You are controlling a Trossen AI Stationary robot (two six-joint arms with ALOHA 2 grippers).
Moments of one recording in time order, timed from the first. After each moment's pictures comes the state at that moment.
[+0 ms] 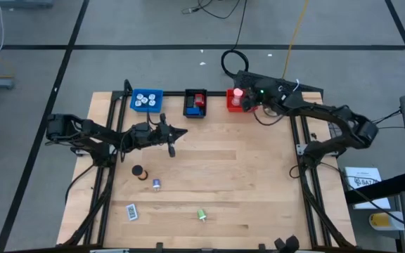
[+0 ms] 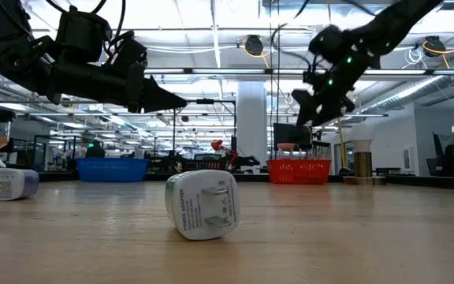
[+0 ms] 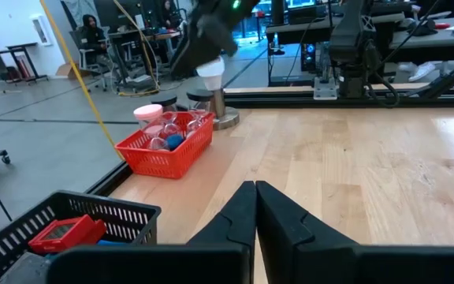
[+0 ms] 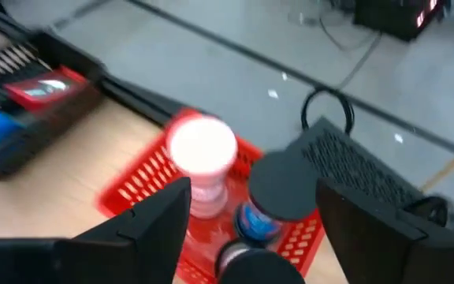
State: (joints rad) left arm 0.19 1.44 0.30 1.06 -0.09 0.12; right arm -0.69 1.34 0.82 -0.10 0.29 0.15
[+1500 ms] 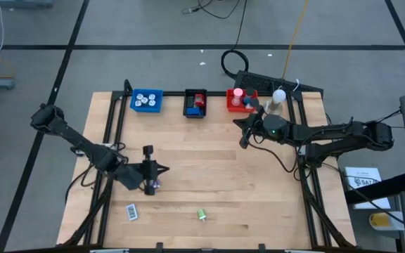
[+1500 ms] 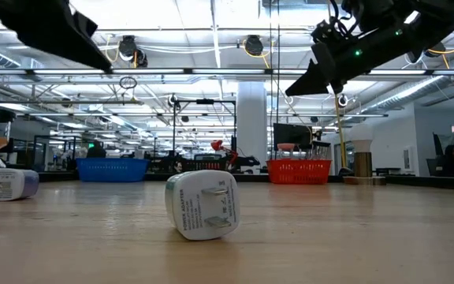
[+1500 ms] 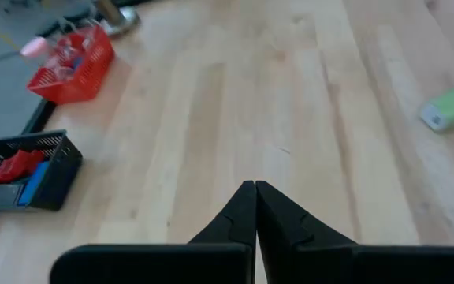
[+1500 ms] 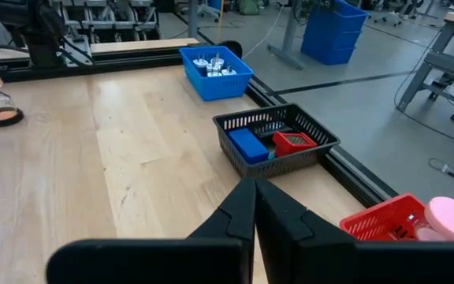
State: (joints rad) left arm -0.57 1.11 0.67 -0.31 -0.63 -0.20; right arm -0.19 1.11 0.52 0.31 0.29 0.01
